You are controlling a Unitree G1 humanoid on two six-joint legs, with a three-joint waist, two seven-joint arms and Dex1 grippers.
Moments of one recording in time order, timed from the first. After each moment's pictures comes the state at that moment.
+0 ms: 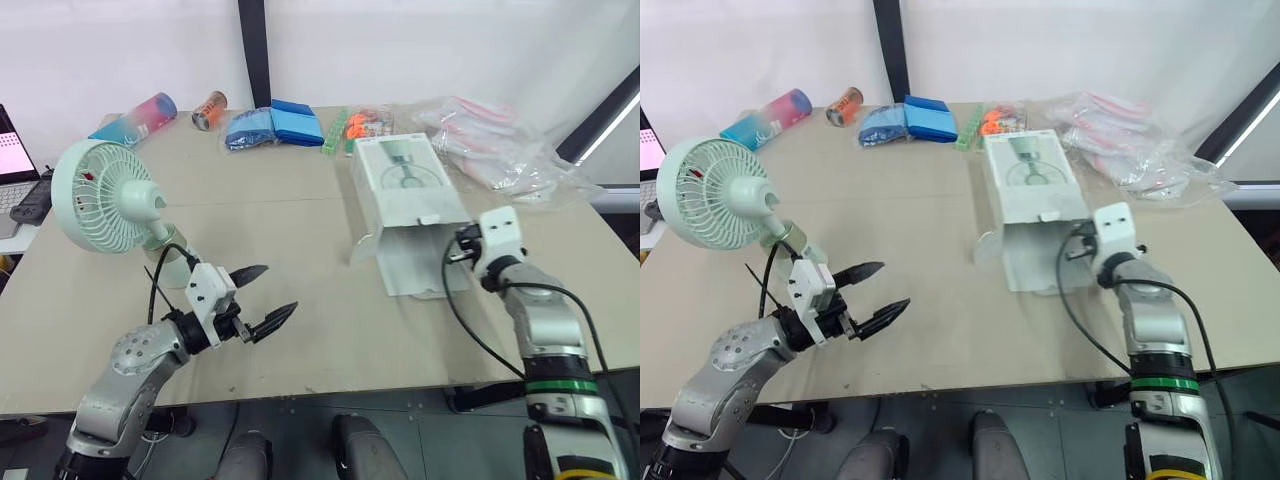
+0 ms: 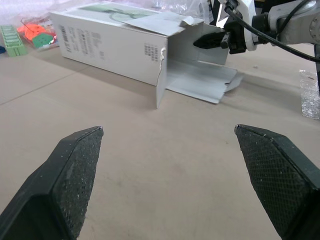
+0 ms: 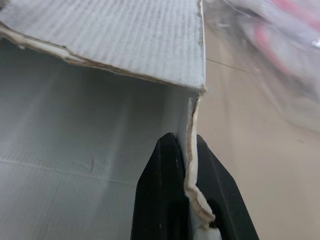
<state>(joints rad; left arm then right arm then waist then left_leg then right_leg) -0.04 0.46 -0.03 -0.44 -0.44 0.31 -0.72 -0.43 -0.55 -0.20 0.24 0.06 0.38 0.33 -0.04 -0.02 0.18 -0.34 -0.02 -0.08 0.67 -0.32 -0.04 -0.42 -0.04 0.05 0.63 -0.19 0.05</state>
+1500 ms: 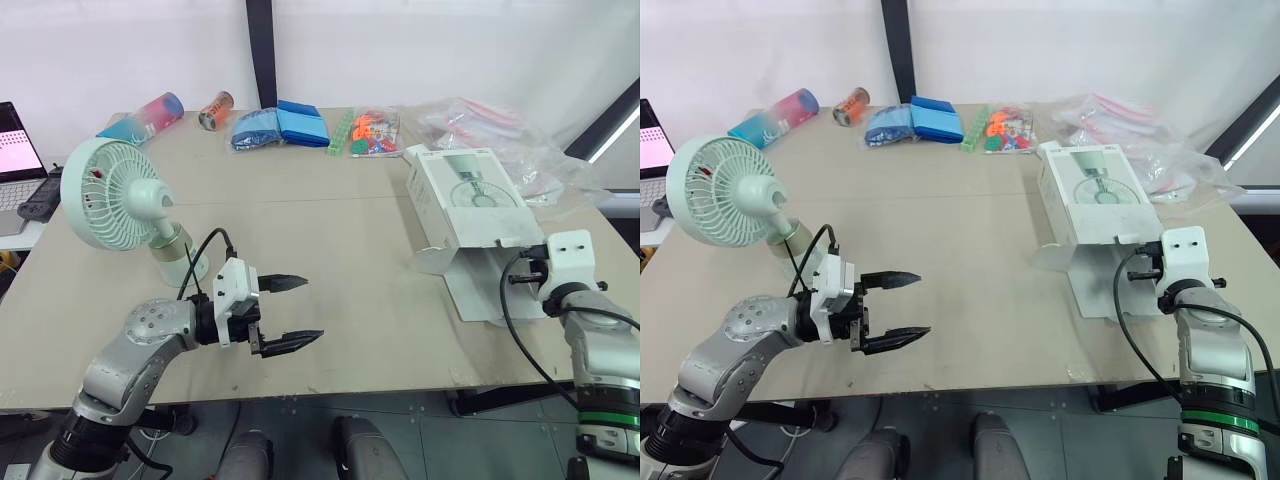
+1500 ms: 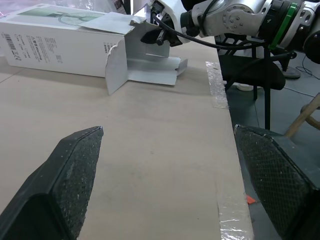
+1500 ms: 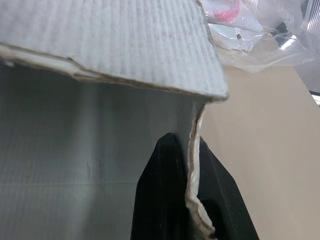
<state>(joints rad) -0.20 0.55 -0.13 -0.42 -0.52 0.39 -0.99 -0.28 -0.66 -0.33 0.20 0.07 0.45 0.26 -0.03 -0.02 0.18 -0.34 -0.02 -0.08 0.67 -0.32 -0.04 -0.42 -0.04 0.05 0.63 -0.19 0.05</state>
